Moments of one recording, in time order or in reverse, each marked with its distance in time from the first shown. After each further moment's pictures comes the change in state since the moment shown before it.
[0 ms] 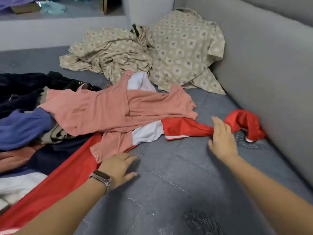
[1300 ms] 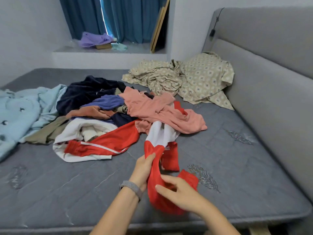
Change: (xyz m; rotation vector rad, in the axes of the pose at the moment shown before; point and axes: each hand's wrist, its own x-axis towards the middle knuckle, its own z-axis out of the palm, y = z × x) left_hand -0.258 0.215 -0.023 -1.926 0.639 -0.593; right_hand -0.375 -0.143 -0.119 0.972 -0.683 -0.466
